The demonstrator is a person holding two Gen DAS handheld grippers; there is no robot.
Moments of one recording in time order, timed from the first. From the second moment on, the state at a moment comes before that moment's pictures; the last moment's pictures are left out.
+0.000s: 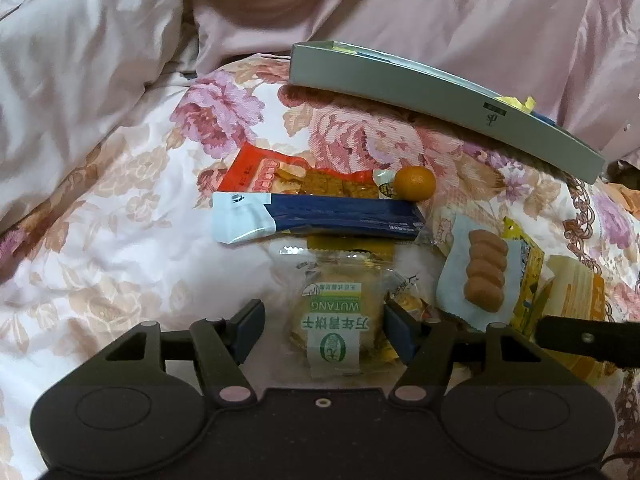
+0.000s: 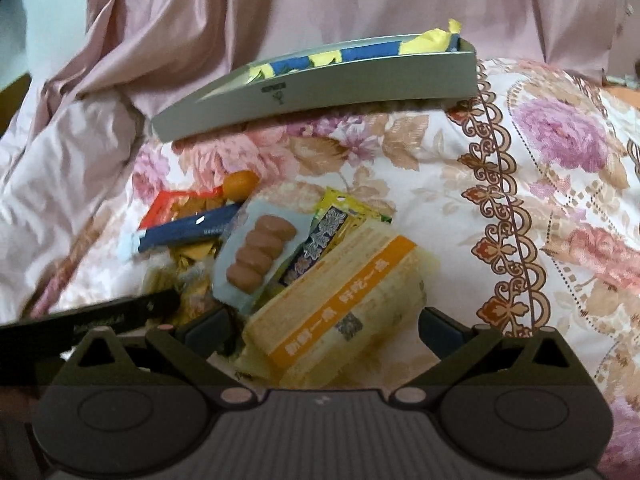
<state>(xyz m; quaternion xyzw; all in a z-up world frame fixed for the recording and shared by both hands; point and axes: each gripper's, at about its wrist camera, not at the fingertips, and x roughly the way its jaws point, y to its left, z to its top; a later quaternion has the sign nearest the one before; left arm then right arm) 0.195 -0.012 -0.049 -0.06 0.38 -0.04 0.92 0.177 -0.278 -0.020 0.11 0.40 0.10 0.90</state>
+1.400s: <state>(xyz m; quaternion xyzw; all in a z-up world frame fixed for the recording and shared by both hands) 0.178 -0.002 -0.061 -0.11 0.33 -0.09 0.93 0.188 -0.241 -0.049 0.12 0.41 0.19 0.88</state>
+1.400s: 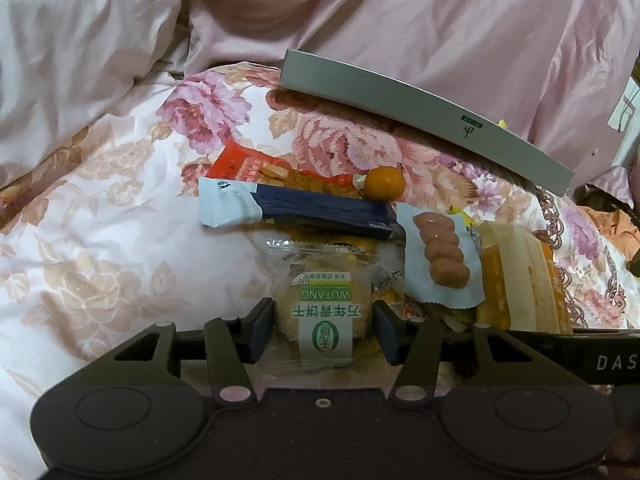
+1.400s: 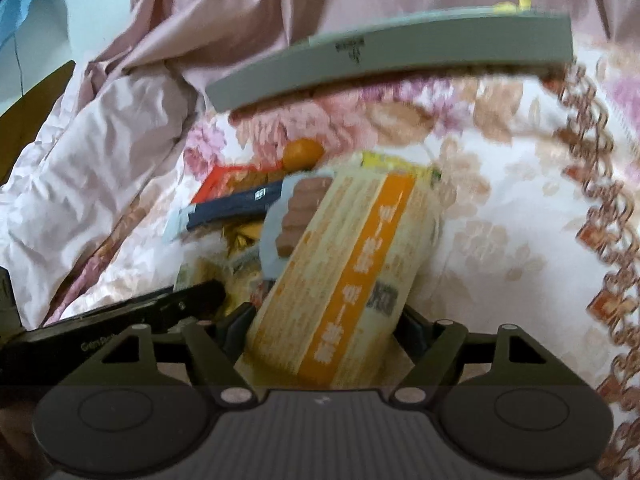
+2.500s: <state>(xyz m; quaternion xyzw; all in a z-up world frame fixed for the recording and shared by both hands) 0.161 -0.042 0.010 -0.14 0.20 -0.06 0.97 0.155 -0.254 0.008 0.04 0.22 0.15 0.96</state>
